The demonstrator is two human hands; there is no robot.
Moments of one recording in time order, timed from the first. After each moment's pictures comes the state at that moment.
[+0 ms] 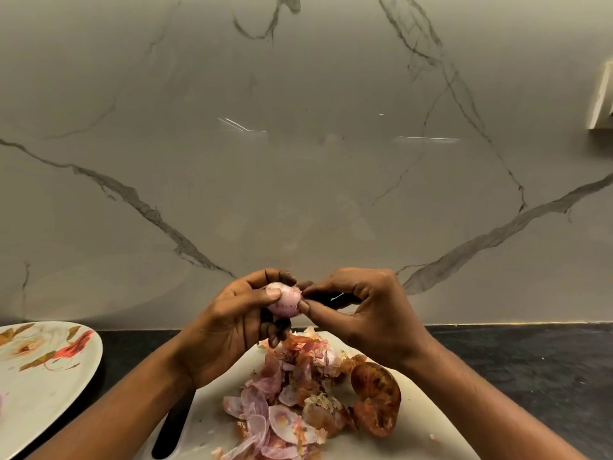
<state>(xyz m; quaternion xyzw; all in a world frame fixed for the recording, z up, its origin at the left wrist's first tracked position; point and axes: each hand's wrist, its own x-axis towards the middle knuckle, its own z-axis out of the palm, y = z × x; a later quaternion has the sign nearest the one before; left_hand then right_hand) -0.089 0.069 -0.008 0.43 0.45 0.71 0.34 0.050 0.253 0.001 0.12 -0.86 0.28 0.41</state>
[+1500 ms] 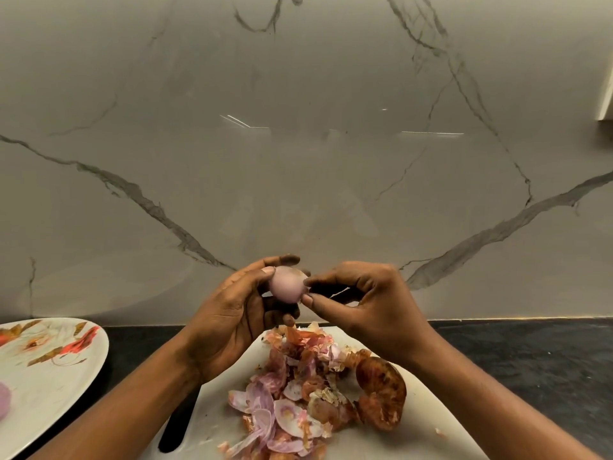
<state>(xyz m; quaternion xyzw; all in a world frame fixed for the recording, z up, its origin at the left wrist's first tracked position) -0.087 0.073 -0.008 0.37 0.45 0.75 0.30 0.051 0.248 0.002 0.09 -0.86 0.31 0.40</state>
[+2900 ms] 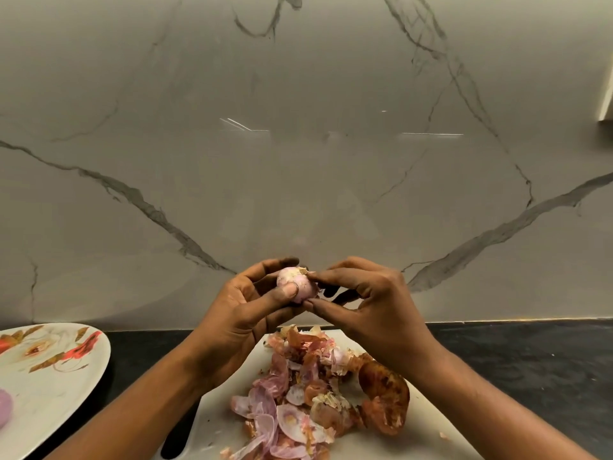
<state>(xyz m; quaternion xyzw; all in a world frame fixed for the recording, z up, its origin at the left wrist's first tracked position) -0.087 0.075 -0.010 0.37 0.45 0.76 0.28 0.046 0.249 -0.003 0.08 -0.86 0.25 0.44</state>
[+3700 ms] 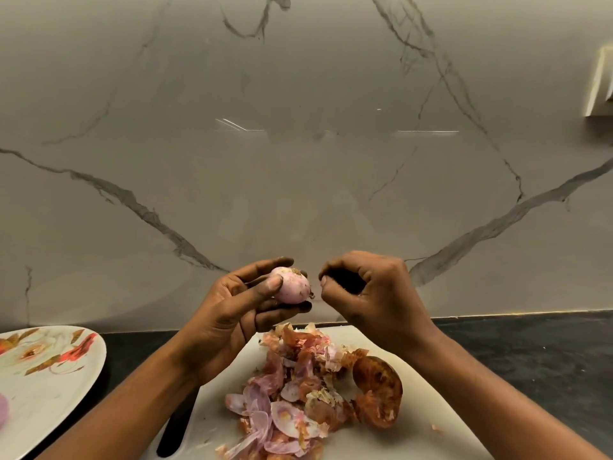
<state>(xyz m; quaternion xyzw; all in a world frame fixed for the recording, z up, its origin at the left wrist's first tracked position) -0.087 0.071 -0.006 0.38 0.45 0.75 0.31 0.048 0.258 0.003 0.06 -0.86 0.22 0.46</state>
